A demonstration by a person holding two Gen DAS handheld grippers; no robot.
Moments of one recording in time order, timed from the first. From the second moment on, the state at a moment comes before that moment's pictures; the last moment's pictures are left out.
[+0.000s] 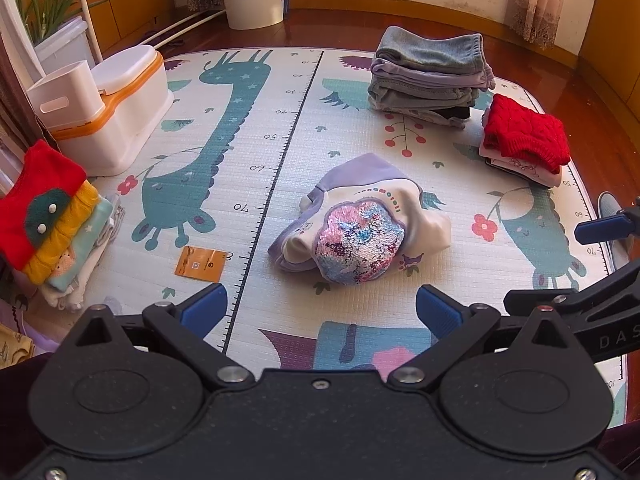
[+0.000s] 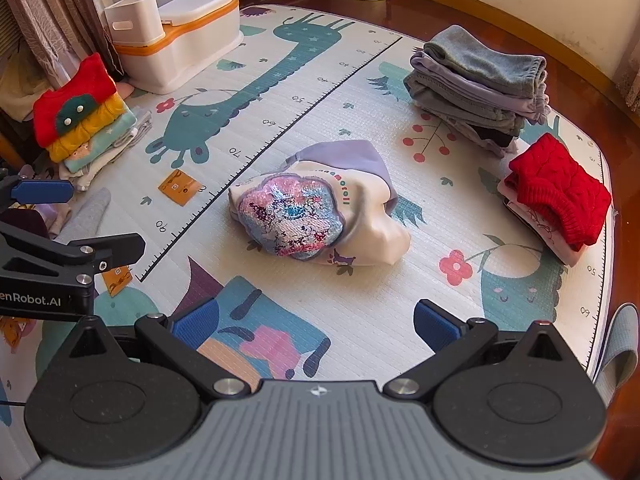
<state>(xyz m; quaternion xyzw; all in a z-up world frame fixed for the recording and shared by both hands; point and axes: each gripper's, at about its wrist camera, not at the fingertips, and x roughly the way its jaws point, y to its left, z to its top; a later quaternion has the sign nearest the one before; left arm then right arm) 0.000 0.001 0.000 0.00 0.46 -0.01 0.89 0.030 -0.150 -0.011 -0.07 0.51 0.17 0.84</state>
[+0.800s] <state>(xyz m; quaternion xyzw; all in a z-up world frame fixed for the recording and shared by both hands) -0.001 0.003 -0.004 0.00 0.46 -0.01 0.89 0.032 -0.148 -0.016 -0.08 0.52 0.17 0.84</state>
